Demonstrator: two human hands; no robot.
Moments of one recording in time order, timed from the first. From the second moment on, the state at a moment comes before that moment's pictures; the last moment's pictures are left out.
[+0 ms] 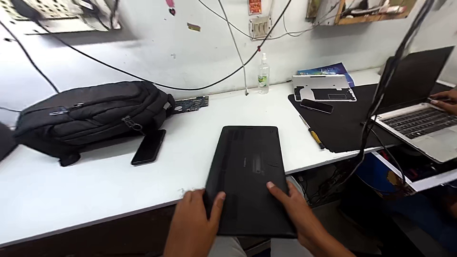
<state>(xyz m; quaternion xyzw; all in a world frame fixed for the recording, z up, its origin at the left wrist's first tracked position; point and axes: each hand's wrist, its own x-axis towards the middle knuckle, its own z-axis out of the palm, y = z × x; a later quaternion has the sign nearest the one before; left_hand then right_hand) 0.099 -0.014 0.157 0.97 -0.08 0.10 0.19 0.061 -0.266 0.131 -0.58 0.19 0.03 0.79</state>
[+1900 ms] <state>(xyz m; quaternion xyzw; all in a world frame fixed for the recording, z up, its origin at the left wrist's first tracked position) 0.144 0.012 0.249 0.89 -0.34 -0.20 0.25 -0.070 -0.291 0.125 -0.86 -0.20 -0.42 0.23</state>
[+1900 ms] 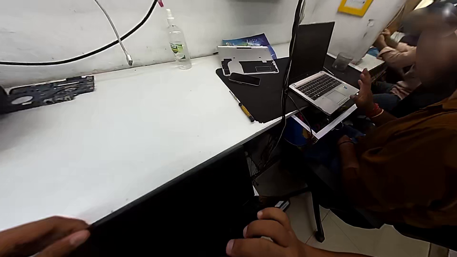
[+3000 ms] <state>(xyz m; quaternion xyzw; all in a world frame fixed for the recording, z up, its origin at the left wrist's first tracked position) 0.112 -0.208 0.228 0.79 -0.40 -0.44 0.15 -0.051 -0.337 0.114 -0.67 0.07 -0.34 0.66</state>
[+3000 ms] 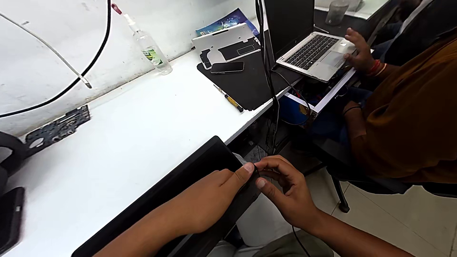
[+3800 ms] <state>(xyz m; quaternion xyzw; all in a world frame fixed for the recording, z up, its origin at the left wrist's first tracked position) 0.098 -0.204 0.233 0.80 -0.41 -0.42 0.14 -0.053 -0.345 0.142 -0.79 0.04 -0.33 0.52</state>
